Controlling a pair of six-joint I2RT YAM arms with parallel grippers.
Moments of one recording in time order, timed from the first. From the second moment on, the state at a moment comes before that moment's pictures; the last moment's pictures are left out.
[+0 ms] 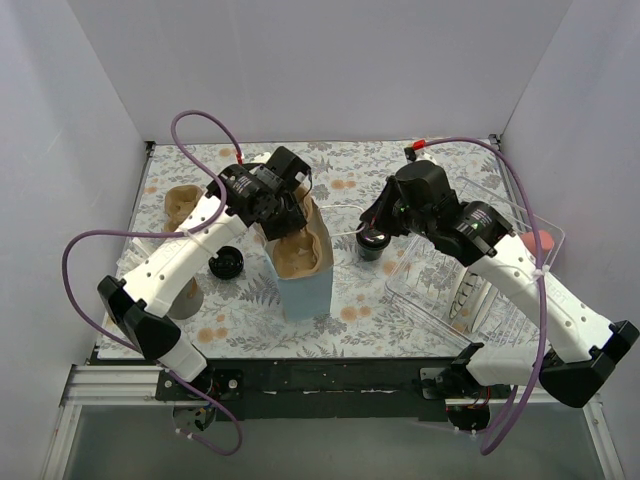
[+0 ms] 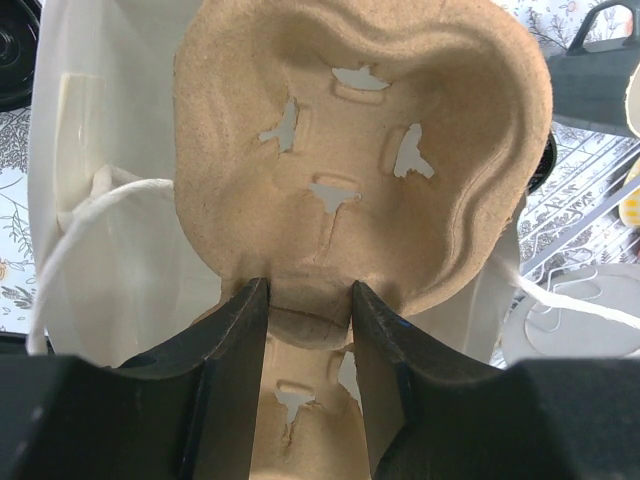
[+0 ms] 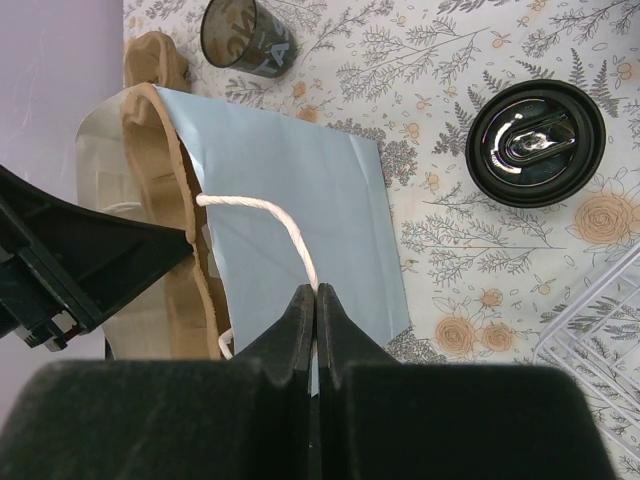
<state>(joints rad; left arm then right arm) -0.74 1.57 1.79 -1.29 -0.31 -1.07 0.77 1.23 1.44 -0.82 0.17 0.86</state>
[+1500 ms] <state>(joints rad) -0.74 1.67 2.04 -1.29 -0.35 -0.86 0.77 1.22 1.42 -0.76 0.12 0.72</state>
